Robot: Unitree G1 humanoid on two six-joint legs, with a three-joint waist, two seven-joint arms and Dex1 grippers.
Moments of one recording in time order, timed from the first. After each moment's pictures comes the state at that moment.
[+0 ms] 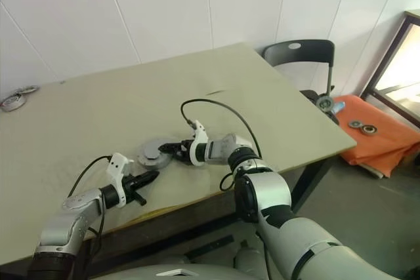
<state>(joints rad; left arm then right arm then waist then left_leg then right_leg) 0.09 0.40 0.09 -0.07 -0.32 0.50 -0.75 -0.98 0.13 -0.24 1.24 0.47 0.89 0.55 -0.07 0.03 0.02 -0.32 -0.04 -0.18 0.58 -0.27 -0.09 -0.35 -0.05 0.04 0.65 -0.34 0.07</state>
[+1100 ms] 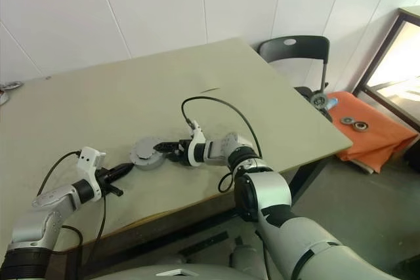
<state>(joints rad) 0.08 0.53 0.24 -0.05 -0.43 0.52 -0.74 -0.99 0.13 -0.26 1.24 0.52 0.96 0.60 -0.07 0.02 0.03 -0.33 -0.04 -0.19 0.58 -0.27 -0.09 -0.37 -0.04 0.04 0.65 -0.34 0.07</state>
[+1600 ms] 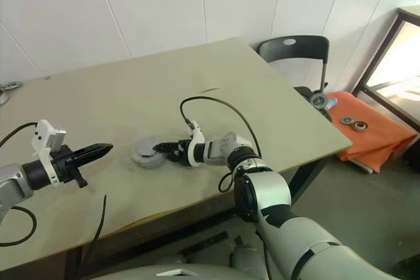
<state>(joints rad) 0.12 0.78 0.45 -0.32 -0.68 0.73 -0.83 -0.98 0.13 -0.24 1.24 0.51 0.93 0.60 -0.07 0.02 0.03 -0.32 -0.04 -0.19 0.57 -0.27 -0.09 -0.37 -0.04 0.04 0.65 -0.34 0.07</state>
